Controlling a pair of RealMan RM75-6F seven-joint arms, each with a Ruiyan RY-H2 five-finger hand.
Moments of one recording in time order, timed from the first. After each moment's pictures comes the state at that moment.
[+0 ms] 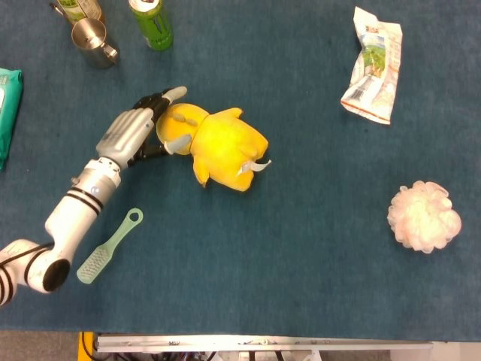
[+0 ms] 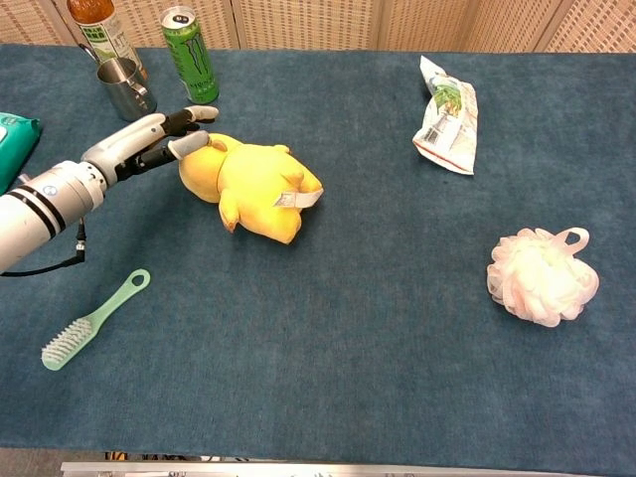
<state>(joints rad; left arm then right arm) -0.64 -1.56 -0.14 -1.27 1.34 0.86 -0.45 0.07 -0.94 0.02 -1.72 -1.56 1.46 0.08</state>
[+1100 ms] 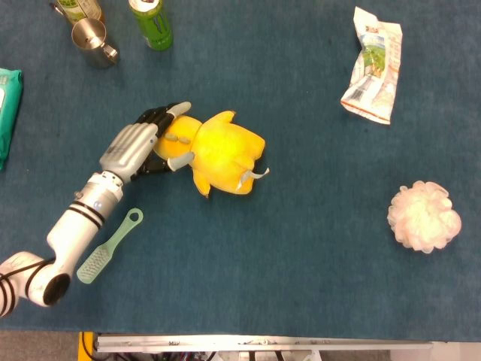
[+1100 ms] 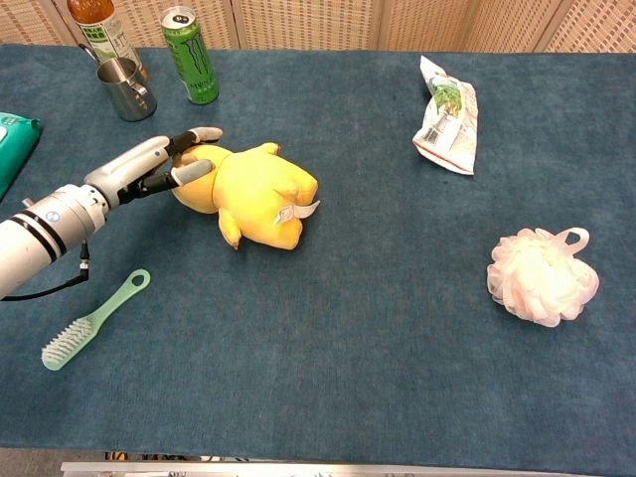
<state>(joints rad) -0.61 -1.57 -0.07 -1.28 1.39 0.93 -0.43 0.08 -0.90 0.01 -1.76 -1.53 1.39 0.05</state>
